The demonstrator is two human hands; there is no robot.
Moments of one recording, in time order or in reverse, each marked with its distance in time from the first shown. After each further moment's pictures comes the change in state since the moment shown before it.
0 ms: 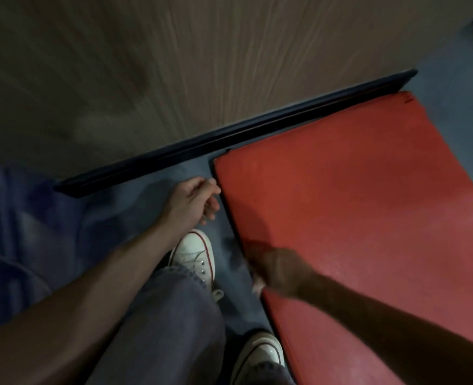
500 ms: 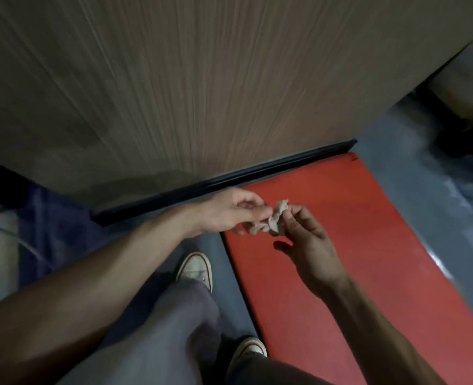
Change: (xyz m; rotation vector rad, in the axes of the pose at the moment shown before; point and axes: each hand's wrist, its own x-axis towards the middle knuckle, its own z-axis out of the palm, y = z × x) left_hand -0.086 0.156 -0.010 0.209 -0.648 0.177; right_hand -0.085 -0.103 -0.128 1.285 0.724 0.102
